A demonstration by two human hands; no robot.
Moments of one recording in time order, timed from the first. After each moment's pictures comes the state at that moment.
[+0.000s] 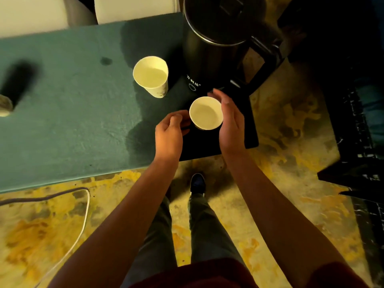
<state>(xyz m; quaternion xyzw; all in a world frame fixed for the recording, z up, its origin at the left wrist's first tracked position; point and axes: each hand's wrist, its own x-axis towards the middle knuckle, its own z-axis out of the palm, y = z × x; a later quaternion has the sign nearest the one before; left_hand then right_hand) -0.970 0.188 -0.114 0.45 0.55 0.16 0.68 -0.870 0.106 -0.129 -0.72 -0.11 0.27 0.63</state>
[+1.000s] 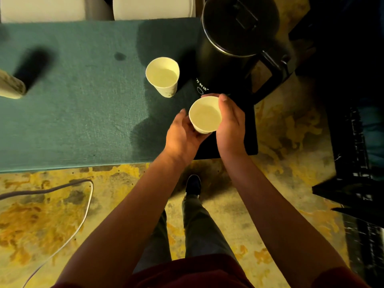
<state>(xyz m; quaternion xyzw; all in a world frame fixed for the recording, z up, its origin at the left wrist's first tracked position) -0.950 0.182 -0.104 0.09 0.49 0.18 0.85 -0.873 0.123 -0.094 -0.70 -0.12 0.31 0.63</state>
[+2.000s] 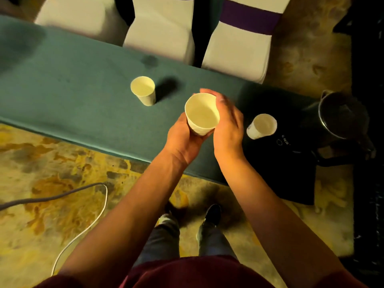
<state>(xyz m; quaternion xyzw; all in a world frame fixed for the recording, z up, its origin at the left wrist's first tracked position) -1.140 0.333 0.004 0.07 0.40 0.36 0.84 -1.066 0.296 0.036 -0.64 -0.27 0.36 0.62</state>
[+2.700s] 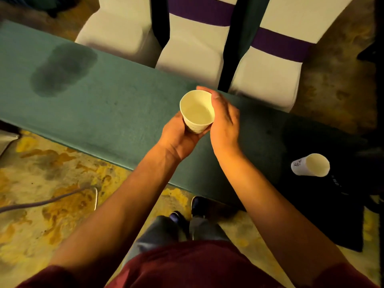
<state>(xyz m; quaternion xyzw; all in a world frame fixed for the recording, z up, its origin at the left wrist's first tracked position) -1.273 0.483 0.024 0.09 0.44 0.38 0.81 -1.188 0.447 0.043 -0.63 -0.34 0.36 0.60</state>
